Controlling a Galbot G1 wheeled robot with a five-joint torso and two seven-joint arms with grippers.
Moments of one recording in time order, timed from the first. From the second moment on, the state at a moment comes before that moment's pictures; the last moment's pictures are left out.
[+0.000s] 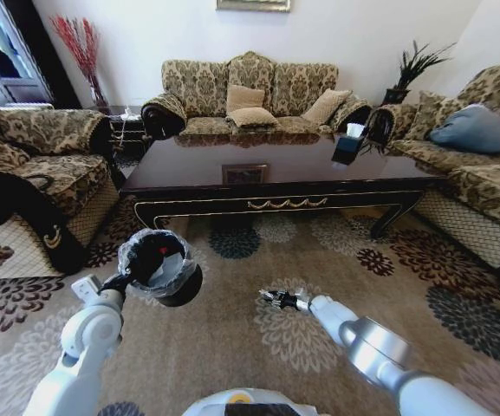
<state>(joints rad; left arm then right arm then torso) 1.37 -1.16 -0.72 -2.18 -0.93 0.55 -0.66 -0.39 1.33 -0.48 0.09 0.48 0.54 -0.70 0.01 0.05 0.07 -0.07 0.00</state>
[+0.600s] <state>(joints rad) 1.37 -1.16 -0.72 -2.18 -0.93 0.55 -0.66 -0.39 1.32 -0.48 0.09 0.45 0.54 -0.65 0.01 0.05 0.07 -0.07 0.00</state>
